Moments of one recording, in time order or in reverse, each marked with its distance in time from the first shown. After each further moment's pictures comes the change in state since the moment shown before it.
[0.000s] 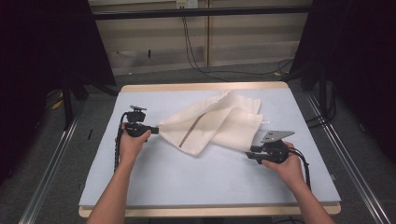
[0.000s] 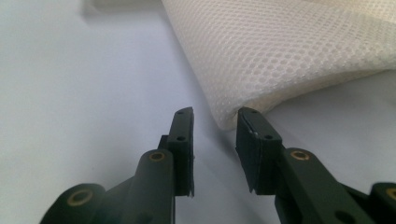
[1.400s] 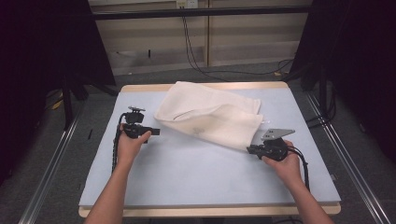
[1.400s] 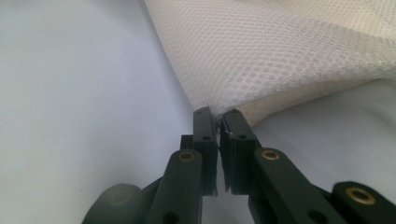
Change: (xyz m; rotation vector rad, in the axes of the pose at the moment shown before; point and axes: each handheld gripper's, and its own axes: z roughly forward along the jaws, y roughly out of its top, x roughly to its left) left arm 0.000 -0.004 -0.006 0.005 0.002 0.014; right arm -0.003 0.004 0.001 -0.023 -0.018 0.008
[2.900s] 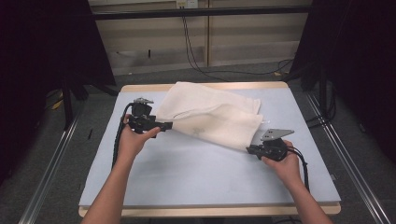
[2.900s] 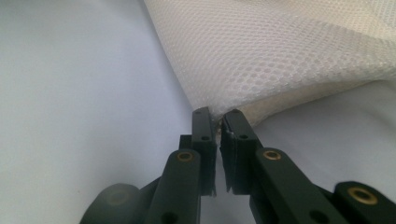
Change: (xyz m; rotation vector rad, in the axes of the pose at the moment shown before) left arm -0.050 0.025 -0.036 -0.118 -0.058 0.198; right arm 0.001 0.000 0.001 0.002 -0.005 -0.008
